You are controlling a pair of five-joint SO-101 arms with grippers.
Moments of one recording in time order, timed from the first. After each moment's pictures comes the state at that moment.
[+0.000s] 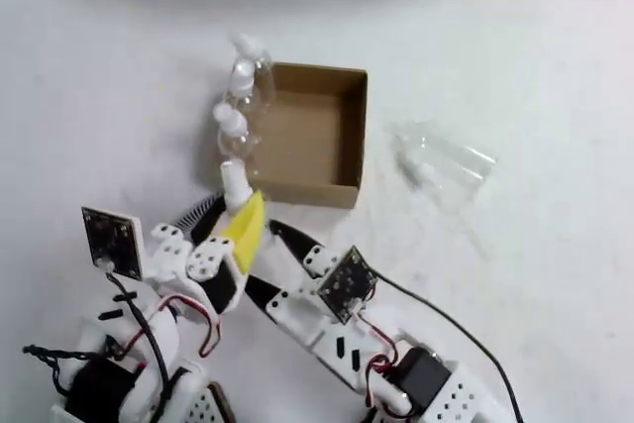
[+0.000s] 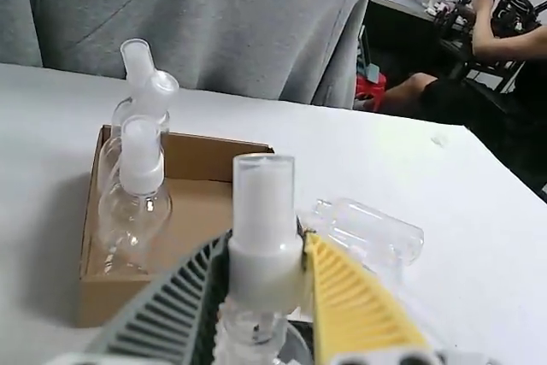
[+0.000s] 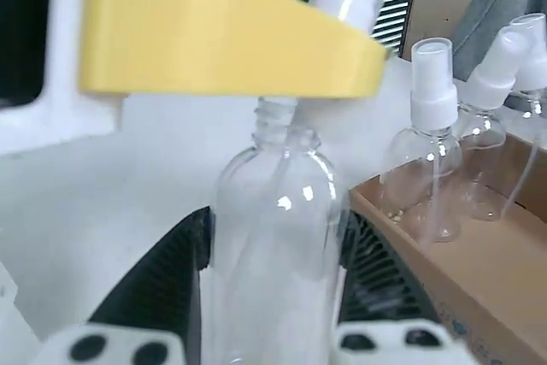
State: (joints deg) left arm 20.4 -103.8 71.6 56.4 22.2; right arm -53.7 -102.6 96.4 25.9 1.9
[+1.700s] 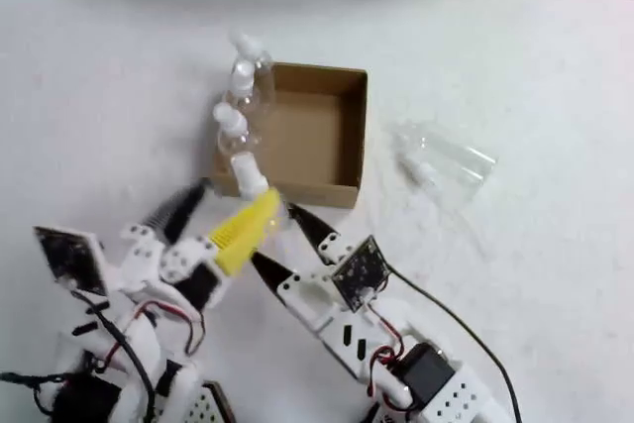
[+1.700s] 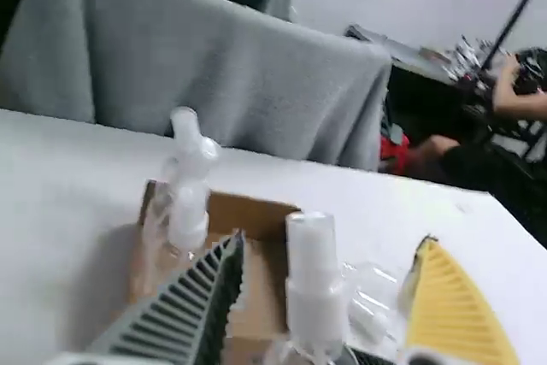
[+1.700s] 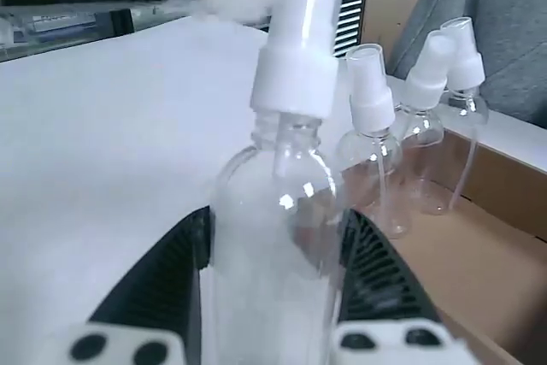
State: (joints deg) left arm 13.5 -104.7 67.1 55.9 22.1; right arm -47.6 -102.7 96.4 24.7 2.0
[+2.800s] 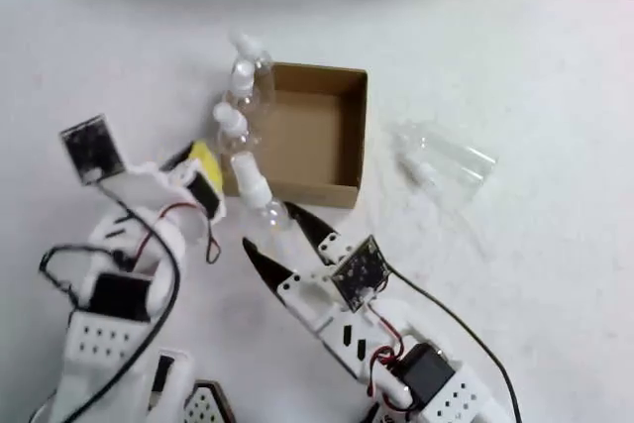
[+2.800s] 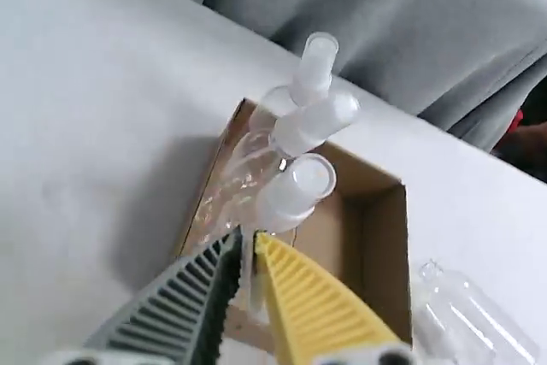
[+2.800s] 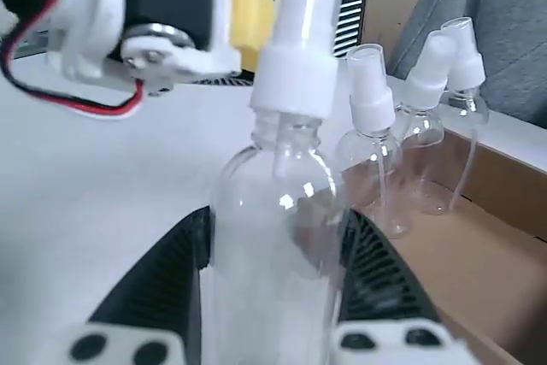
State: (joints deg) left arm 3.9 -65.1 65.2 36.6 32.7; right arm -47.6 -102.7 96.4 24.7 2.0
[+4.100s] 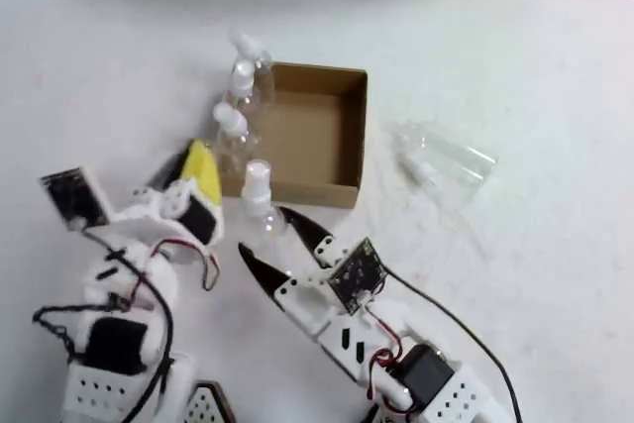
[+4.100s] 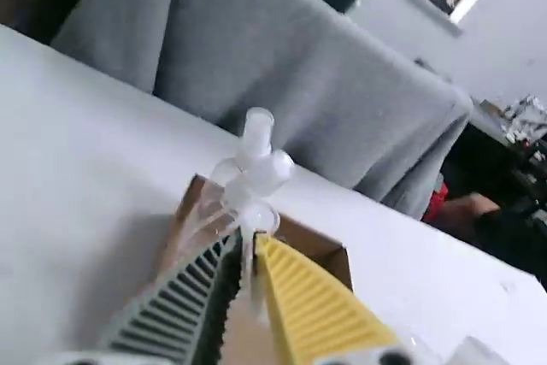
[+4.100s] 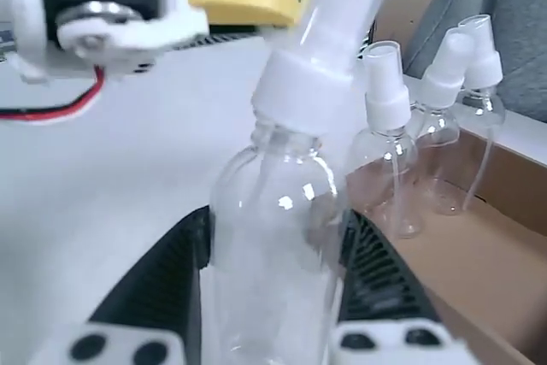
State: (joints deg) left arm 4.1 -88.4 75.7 32.8 32.4; right arm -50.1 -102.7 96.4 25.1 1.9
